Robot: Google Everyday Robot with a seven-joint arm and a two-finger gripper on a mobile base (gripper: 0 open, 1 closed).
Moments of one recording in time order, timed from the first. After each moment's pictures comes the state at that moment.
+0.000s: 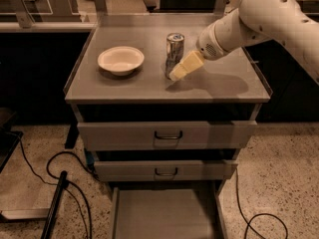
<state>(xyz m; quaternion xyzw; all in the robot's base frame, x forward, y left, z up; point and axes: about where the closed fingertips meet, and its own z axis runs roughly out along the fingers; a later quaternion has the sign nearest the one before) 0.704 -0.088 0.884 -0.48 0.78 0.11 0.39</state>
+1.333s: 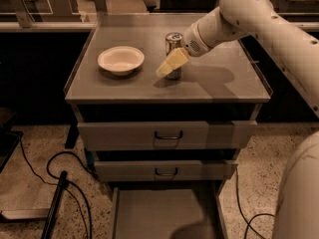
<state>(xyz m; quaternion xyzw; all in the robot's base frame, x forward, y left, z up) 0.732 -0.047 0.869 -0.50 0.77 0.16 0.37</state>
